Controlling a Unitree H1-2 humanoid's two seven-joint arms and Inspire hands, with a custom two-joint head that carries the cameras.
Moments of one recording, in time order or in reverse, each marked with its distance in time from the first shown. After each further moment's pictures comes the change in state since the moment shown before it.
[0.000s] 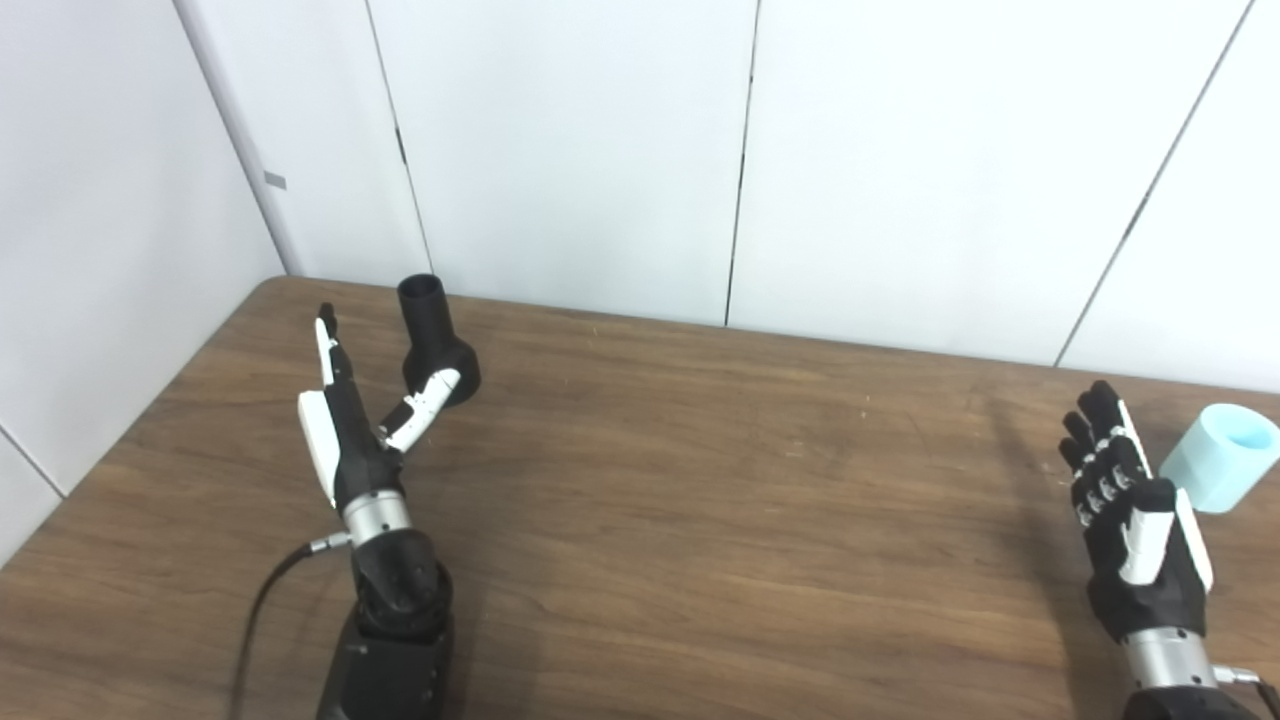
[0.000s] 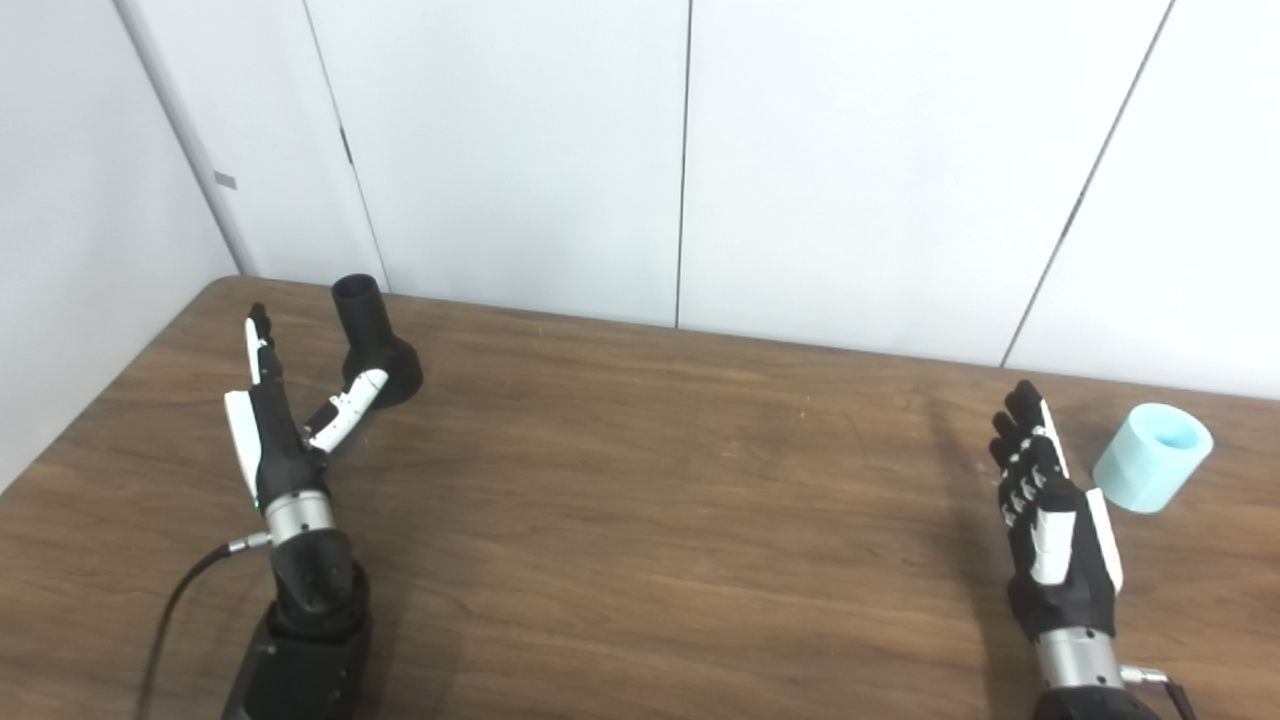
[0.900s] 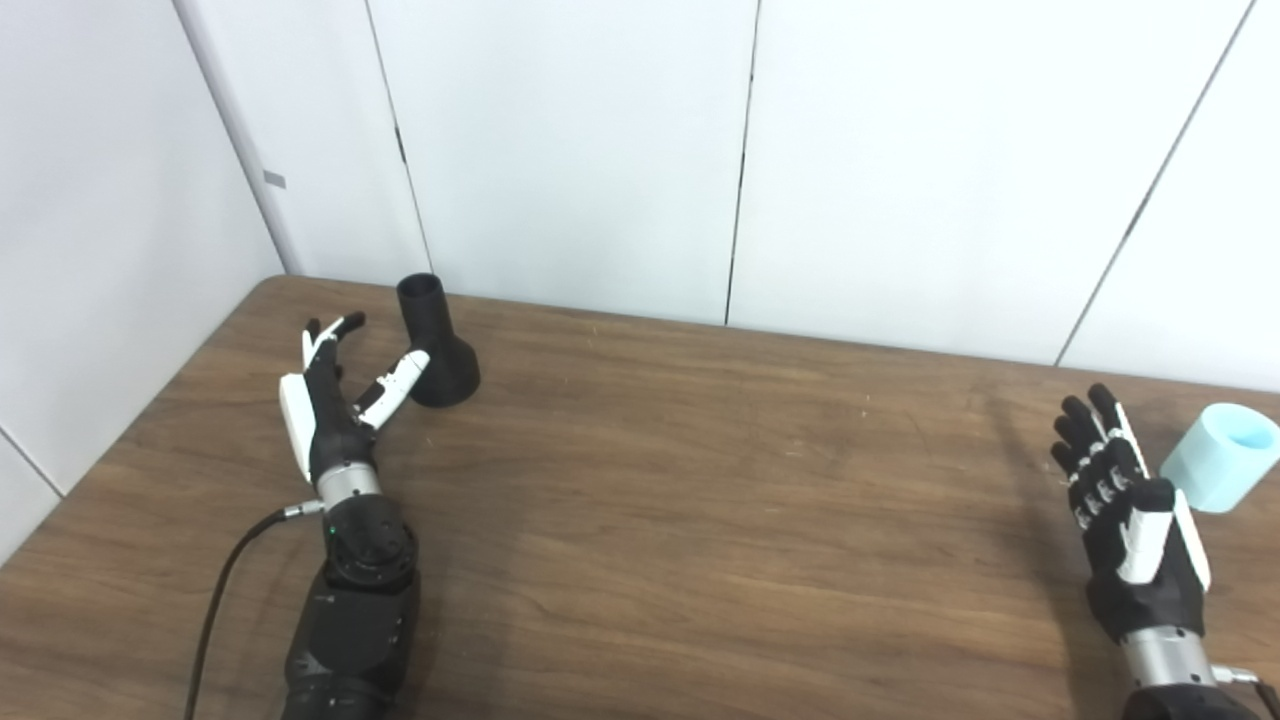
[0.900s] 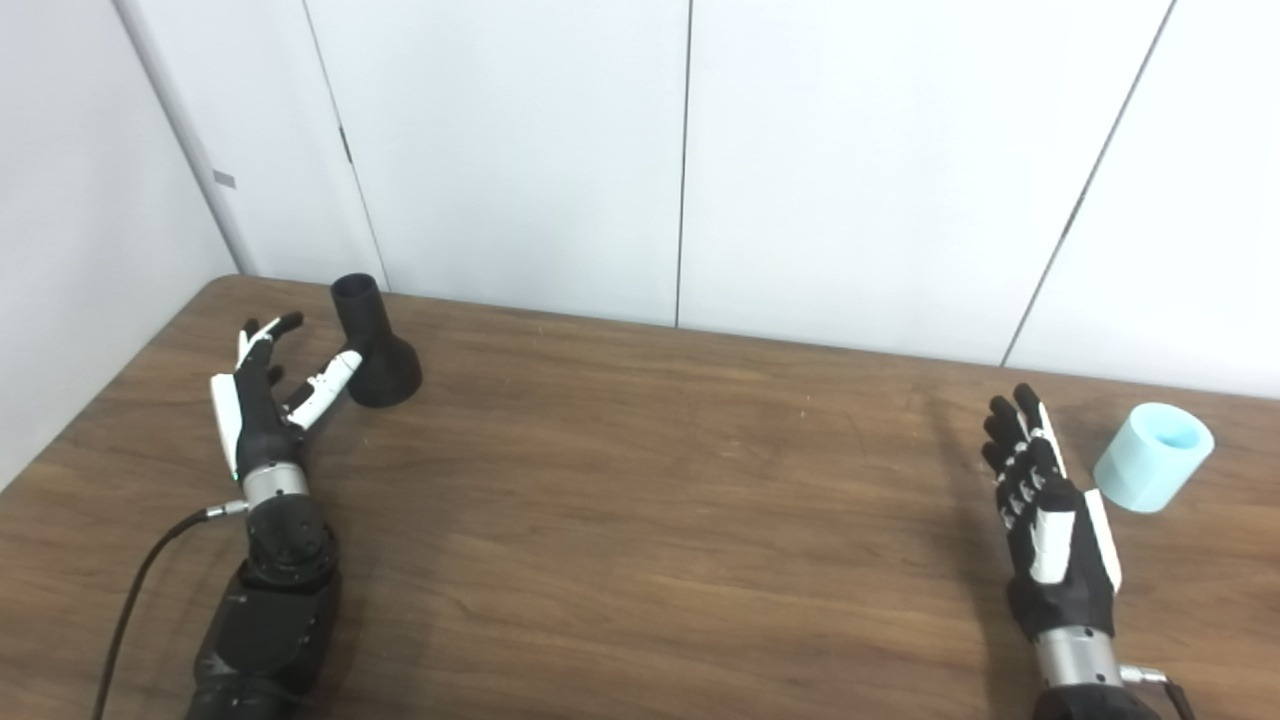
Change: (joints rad) left arm -0.067 0.080 -0.010 0.134 -0.061 0.075 -0.036; right arm -0.001 0.004 -0.003 -0.003 -0.011 0.031 -0.007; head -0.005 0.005
